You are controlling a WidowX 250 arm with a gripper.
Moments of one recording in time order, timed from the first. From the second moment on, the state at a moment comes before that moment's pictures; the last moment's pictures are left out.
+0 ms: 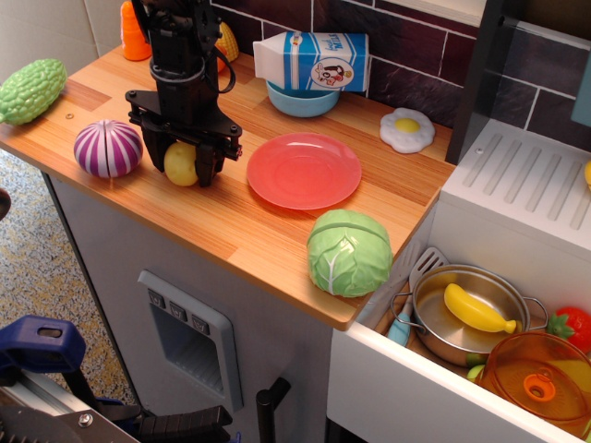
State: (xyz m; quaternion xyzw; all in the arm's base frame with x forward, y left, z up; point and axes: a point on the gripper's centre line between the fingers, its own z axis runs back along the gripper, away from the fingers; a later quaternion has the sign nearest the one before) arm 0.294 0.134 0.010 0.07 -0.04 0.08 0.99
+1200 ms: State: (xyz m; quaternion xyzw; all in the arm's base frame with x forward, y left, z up) arm 0.351 0.044 0.030 0.01 -0.09 -0.16 0.98
